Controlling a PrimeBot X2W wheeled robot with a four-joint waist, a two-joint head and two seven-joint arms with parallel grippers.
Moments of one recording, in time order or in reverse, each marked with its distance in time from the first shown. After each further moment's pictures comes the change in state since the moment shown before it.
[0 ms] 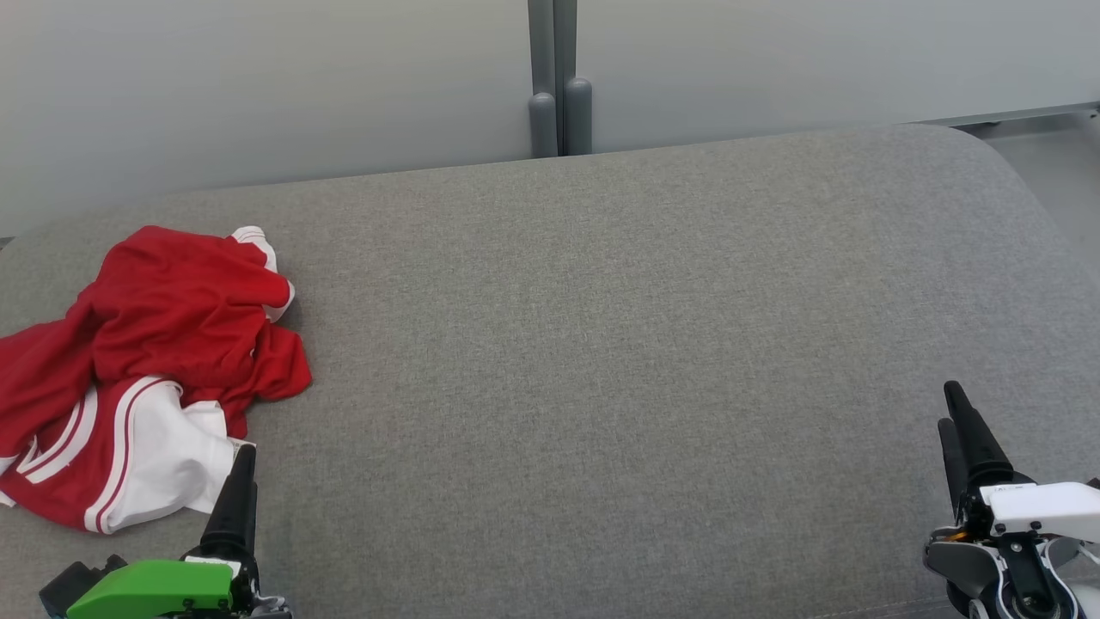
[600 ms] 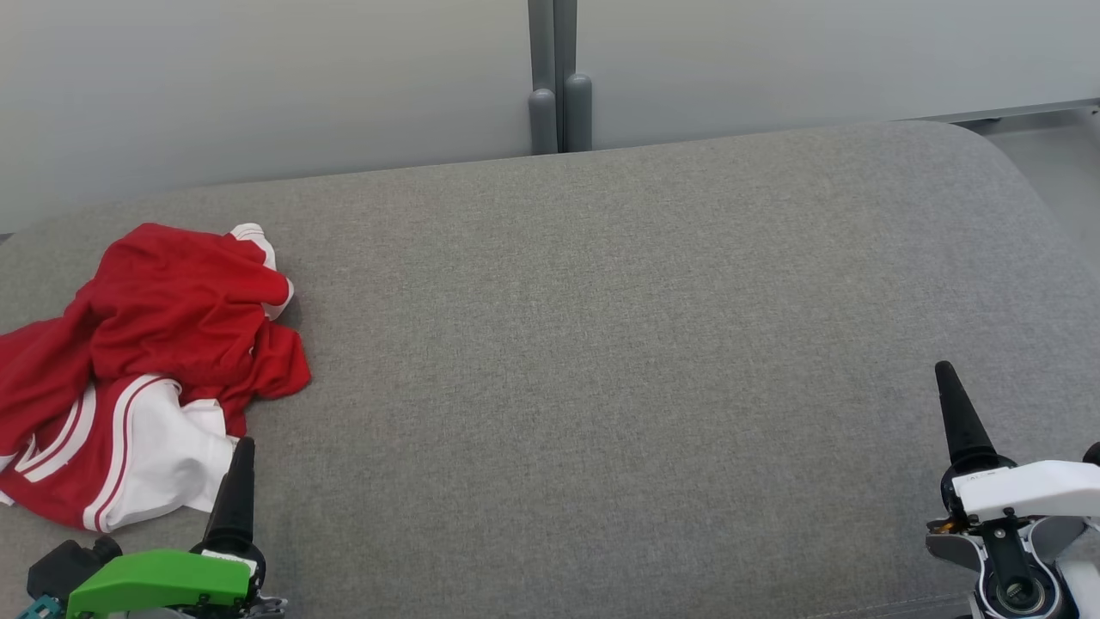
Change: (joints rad) left arm 0.000 0.018 -0.014 -0.016 0.230 0.009 -0.056; right arm 0.004 -0.007 0.020 -0.074 -0.296 -0.044 -0.051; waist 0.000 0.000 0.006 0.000
